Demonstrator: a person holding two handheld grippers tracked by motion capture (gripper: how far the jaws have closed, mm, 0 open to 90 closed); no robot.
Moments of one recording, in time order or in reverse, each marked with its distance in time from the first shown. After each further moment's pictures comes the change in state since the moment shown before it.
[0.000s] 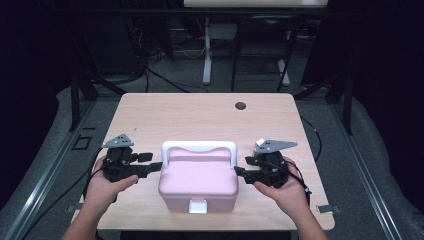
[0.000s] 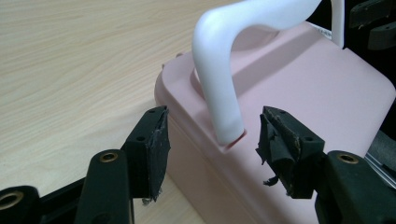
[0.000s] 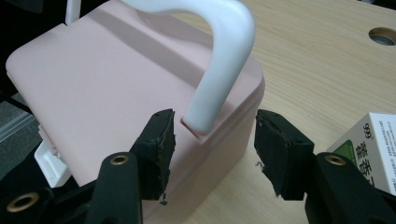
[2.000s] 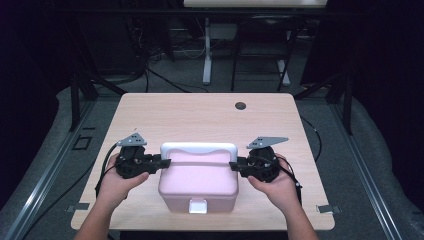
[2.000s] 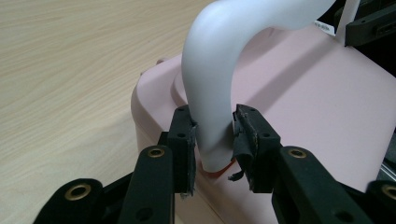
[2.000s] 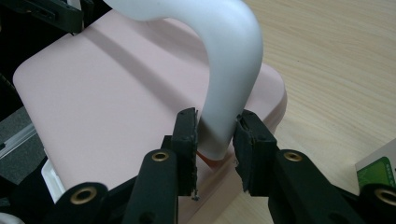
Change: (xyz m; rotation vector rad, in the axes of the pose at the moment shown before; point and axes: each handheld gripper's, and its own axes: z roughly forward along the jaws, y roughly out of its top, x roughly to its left) left arm -0.007 0.003 0.024 0.022 -0.022 0.043; right arm -0.001 0.007 0.020 0.007 0.061 0.027
